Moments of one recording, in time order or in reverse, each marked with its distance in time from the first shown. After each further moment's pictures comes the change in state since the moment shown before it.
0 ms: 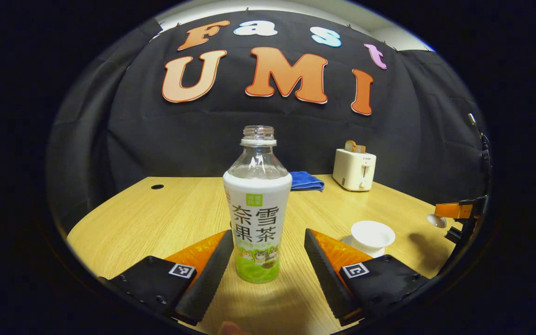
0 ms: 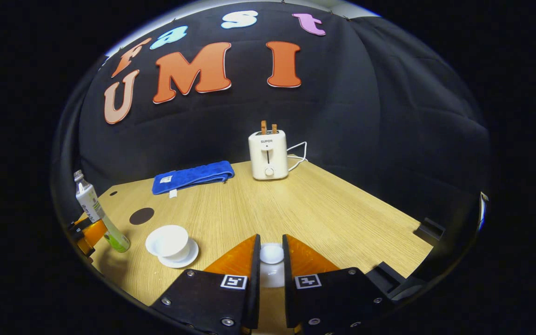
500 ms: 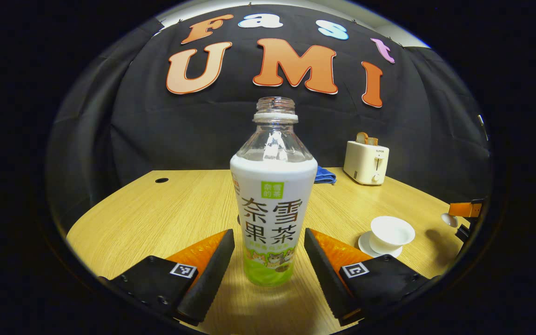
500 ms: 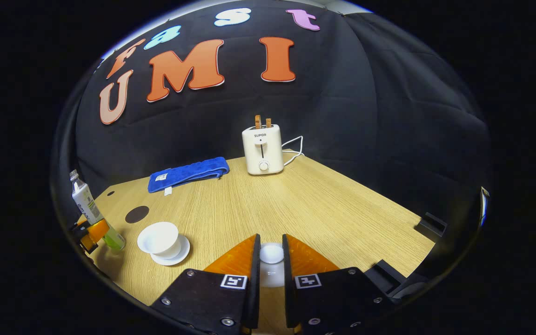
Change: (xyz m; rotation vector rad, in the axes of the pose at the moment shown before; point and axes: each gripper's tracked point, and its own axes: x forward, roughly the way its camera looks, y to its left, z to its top) left arm 0.016 0.012 -0.013 0.013 0.044 0.032; right arm 0.003 -0.003 -0.007 0.006 0.027 0.000
